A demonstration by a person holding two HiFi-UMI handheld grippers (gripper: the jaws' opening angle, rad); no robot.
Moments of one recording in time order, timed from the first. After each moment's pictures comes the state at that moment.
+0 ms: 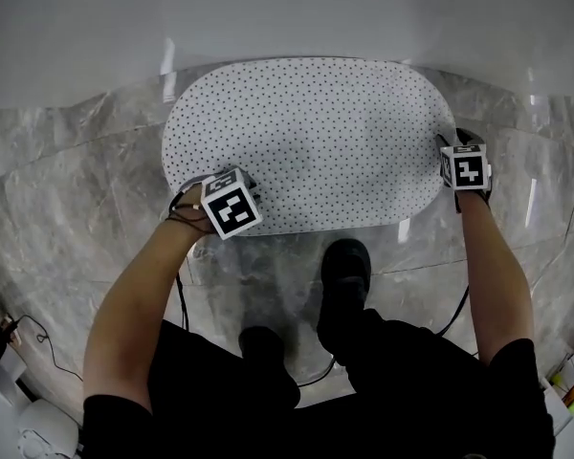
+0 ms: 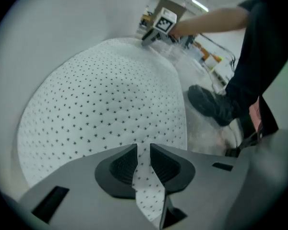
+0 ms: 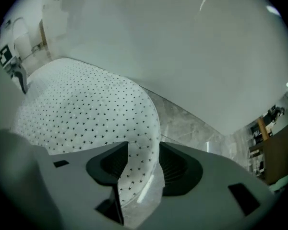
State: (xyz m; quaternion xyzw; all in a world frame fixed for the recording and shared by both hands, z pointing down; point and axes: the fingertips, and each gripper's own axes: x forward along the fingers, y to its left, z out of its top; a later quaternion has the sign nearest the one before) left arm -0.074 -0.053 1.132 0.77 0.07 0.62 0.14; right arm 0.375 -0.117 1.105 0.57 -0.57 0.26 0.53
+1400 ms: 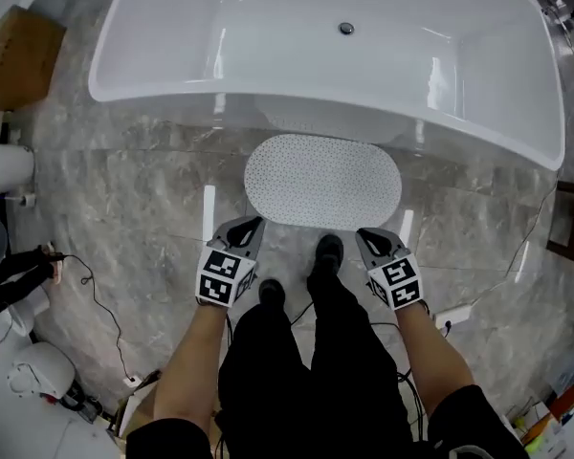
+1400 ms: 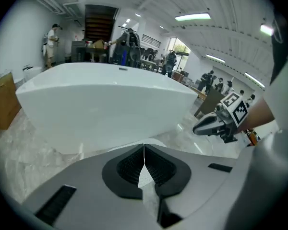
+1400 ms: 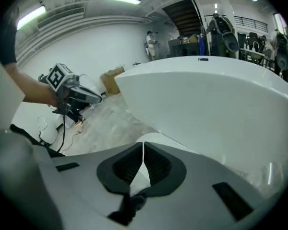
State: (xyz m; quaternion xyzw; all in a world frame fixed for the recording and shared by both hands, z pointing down) left arm -0.108 -0.083 0.557 0.82 -0.36 0.34 0.29; right arm 0.097 -0.043 0.583 0.37 -0.81 0.30 0.34
